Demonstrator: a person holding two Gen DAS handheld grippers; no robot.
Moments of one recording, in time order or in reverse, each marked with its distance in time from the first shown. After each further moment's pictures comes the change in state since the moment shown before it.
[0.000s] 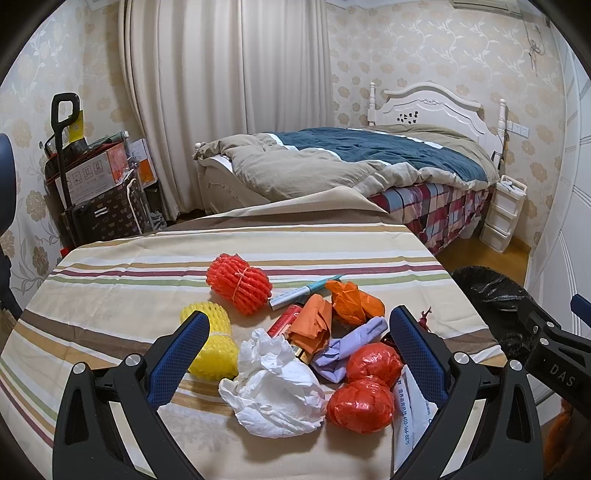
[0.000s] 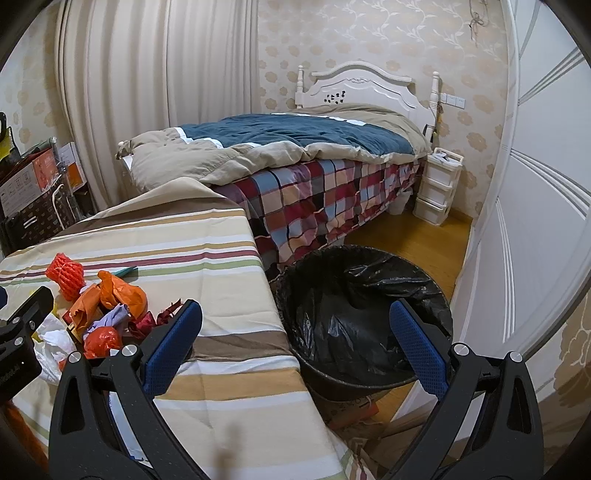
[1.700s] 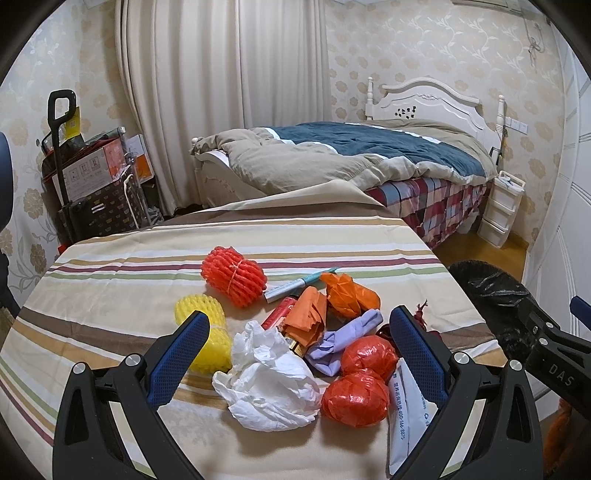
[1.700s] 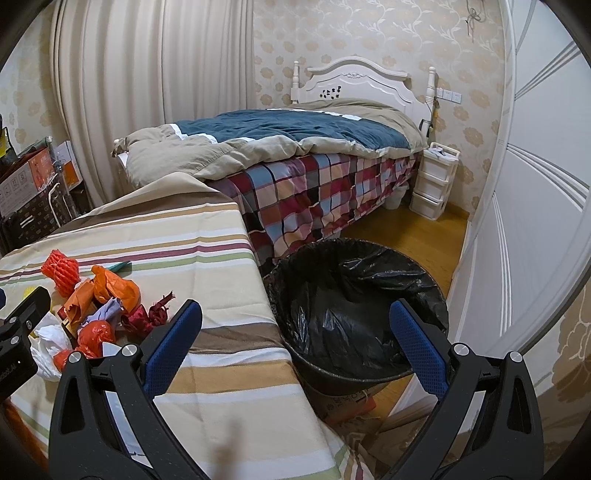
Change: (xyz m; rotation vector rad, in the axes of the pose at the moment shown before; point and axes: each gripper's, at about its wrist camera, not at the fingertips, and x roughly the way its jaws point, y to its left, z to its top) left arm 0.005 -0.002 -0.007 -0.001 0.014 -0.004; right arm 0.002 -0.003 -0.002 0.002 0.005 -0.001
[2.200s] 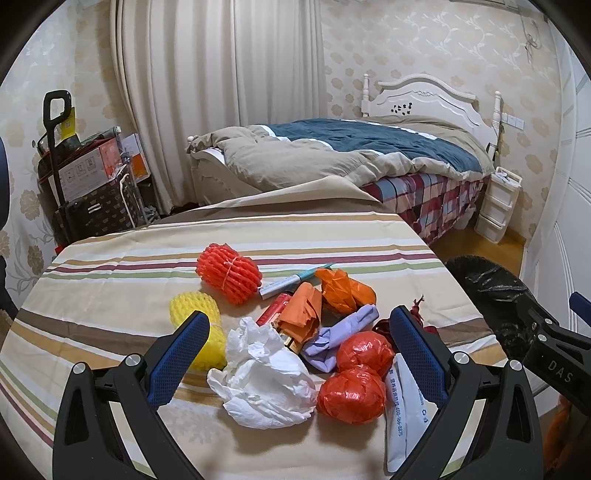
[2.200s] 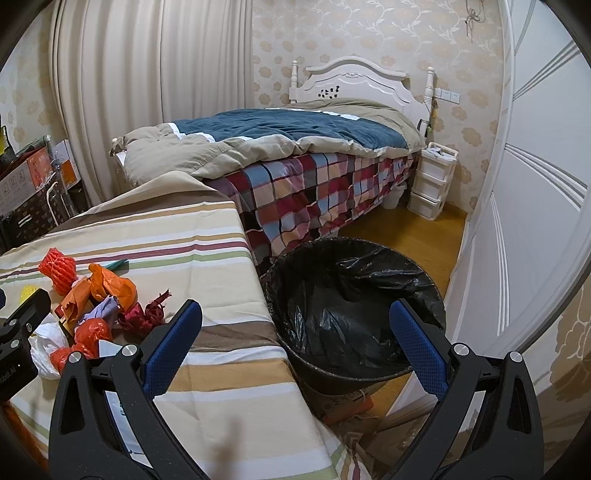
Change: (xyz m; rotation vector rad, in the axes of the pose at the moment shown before) left arm -0.002 -0.007 -0.006 0.016 0.016 -0.014; right arm 0.000 -0.003 -0.001 0.001 0.002 -0.002
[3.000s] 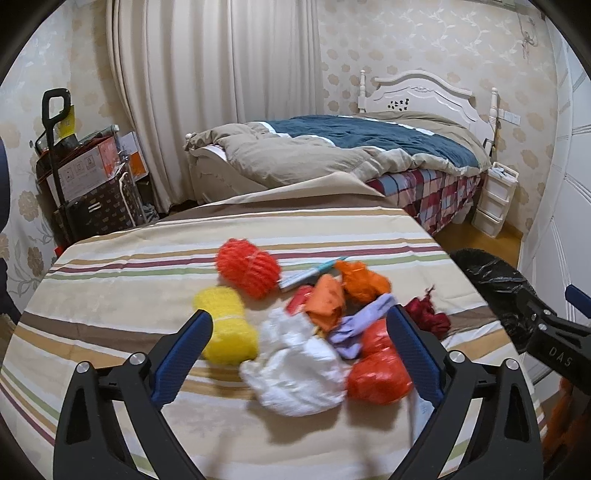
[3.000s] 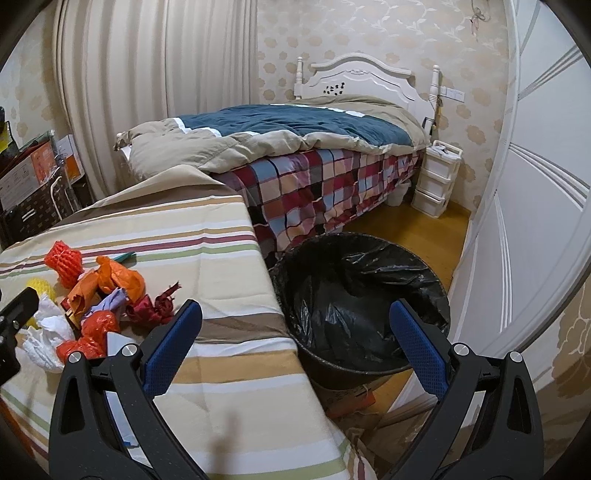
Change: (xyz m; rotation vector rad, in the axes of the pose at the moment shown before) left arm -0.010 0.030 -0.001 0.013 0.026 -0.010; right arm -0.007 0.003 -0.007 -0.016 0.013 0.017
